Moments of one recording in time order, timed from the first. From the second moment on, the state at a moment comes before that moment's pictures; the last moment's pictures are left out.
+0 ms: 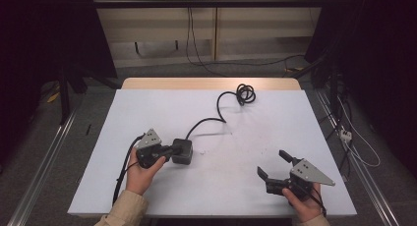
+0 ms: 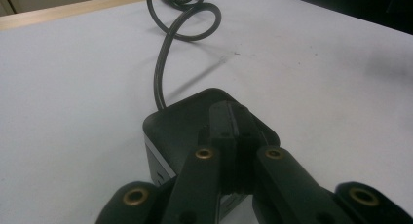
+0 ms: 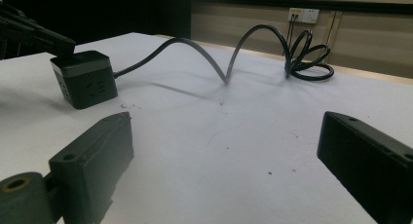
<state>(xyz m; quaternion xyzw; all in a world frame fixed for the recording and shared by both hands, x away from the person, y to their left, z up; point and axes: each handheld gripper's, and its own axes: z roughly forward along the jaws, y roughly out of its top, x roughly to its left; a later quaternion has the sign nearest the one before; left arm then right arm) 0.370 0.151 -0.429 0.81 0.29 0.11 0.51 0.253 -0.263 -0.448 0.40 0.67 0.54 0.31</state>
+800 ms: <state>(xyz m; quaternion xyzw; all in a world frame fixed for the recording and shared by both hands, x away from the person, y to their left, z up) 0.369 0.149 -0.427 0.81 0.28 0.12 0.50 0.252 -0.264 -0.448 0.40 0.67 0.54 0.31</state>
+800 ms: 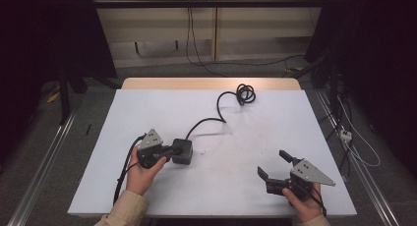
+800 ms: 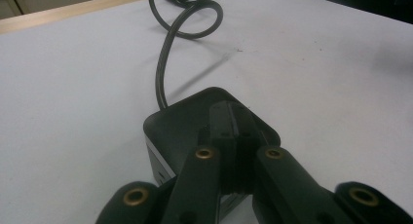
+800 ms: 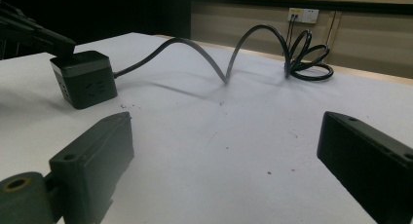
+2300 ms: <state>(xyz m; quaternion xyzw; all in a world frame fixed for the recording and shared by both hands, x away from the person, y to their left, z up) 0.368 0.148 -0.426 0.81 0.29 0.12 0.49 0.252 -0.264 -0.448 0.40 0.67 0.54 0.31</state>
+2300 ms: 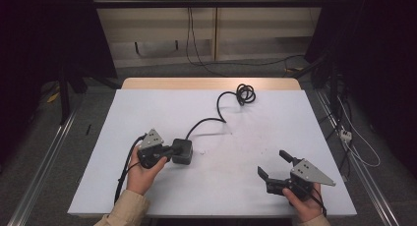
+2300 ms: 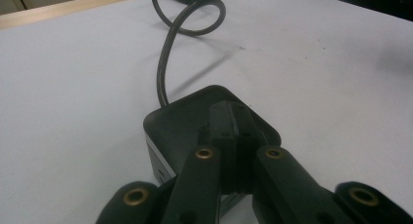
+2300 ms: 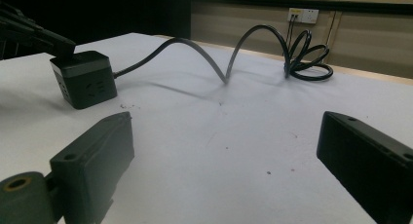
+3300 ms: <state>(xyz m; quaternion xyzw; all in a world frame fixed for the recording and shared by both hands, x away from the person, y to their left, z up) 0.367 0.149 -0.426 0.79 0.31 0.10 0.51 0.253 -0.264 -0.448 0.40 0.67 0.54 0.31</state>
